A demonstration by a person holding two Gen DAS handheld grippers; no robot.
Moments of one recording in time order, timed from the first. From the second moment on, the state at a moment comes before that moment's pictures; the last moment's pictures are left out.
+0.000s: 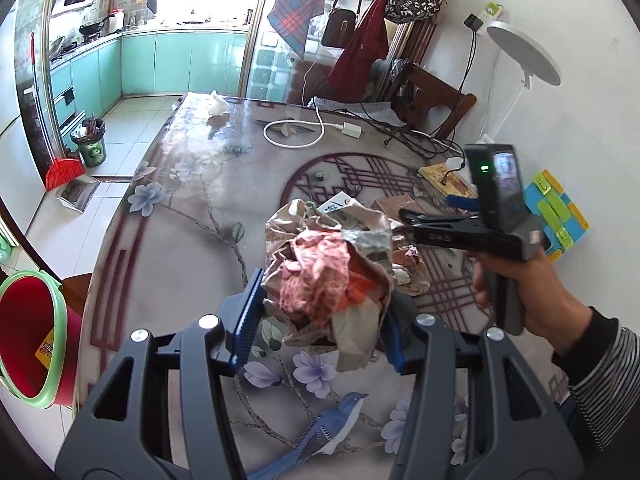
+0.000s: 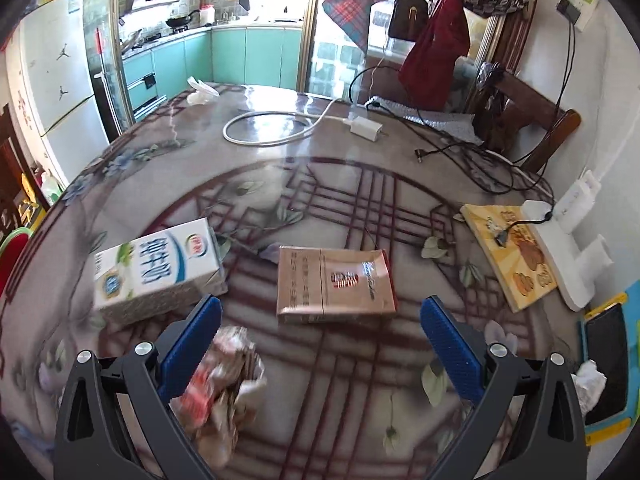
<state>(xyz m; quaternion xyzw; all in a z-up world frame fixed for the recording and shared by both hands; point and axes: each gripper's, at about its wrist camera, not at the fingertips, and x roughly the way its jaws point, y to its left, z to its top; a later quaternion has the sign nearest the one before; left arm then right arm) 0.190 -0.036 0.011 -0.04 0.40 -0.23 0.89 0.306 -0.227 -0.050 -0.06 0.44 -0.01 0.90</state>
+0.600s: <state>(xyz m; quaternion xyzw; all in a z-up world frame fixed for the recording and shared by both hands) 0.193 -0.026 0.020 -0.04 0.38 -0.23 0.89 0.349 -0.235 -0.089 -0.06 0.47 -0.02 0.88</state>
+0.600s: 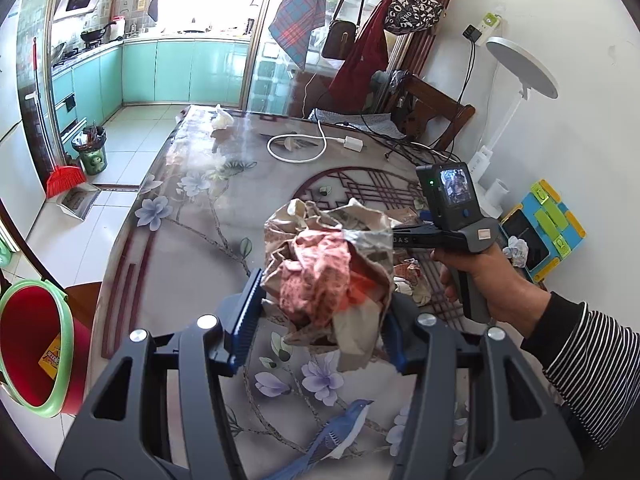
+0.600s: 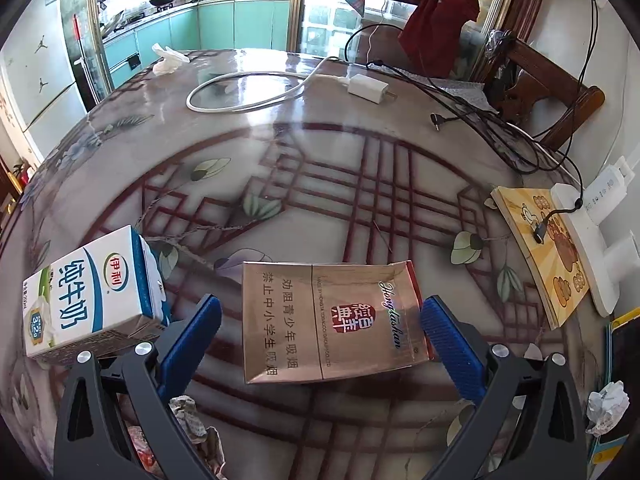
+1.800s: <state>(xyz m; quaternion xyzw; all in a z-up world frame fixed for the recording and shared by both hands) 0.191 -0.020 0.024 -0.05 0.38 -0.23 0.90 0.333 -0.252 -0.087 -0.06 0.47 0.04 0.88</state>
